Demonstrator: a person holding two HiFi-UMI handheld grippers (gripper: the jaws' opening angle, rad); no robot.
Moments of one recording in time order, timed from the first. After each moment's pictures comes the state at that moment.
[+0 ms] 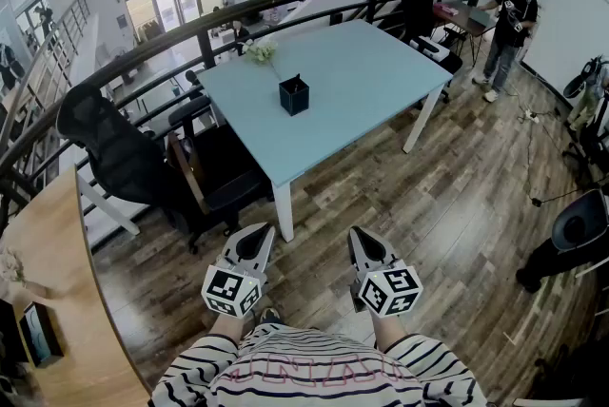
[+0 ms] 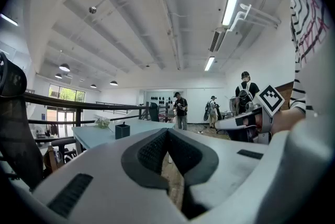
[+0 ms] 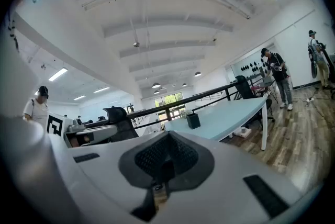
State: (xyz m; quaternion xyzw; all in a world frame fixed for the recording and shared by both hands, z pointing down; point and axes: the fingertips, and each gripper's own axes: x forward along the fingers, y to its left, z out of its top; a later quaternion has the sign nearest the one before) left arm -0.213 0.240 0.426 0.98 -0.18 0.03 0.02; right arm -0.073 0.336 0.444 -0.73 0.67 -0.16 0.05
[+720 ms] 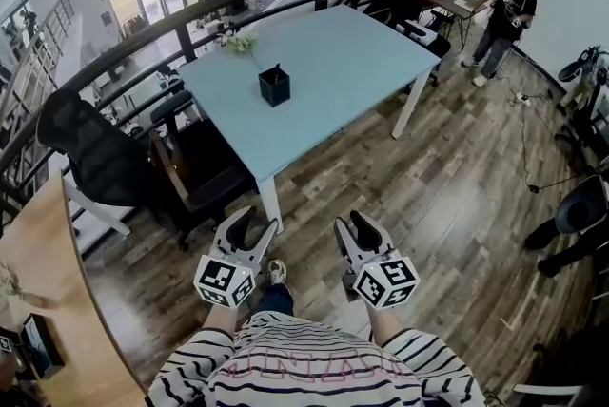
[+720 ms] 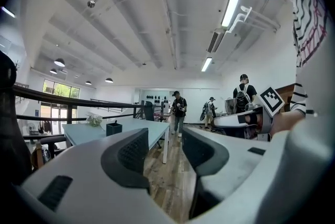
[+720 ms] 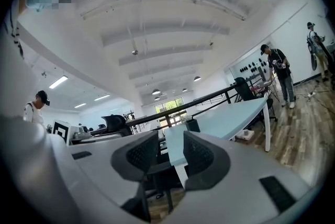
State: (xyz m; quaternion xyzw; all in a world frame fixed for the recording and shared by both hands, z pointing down) left arm -0.167 0.231 0.432 0.99 -0.15 0.03 0.03; right arm -0.040 0.327 0.439 -0.72 0.67 -0.14 0.09
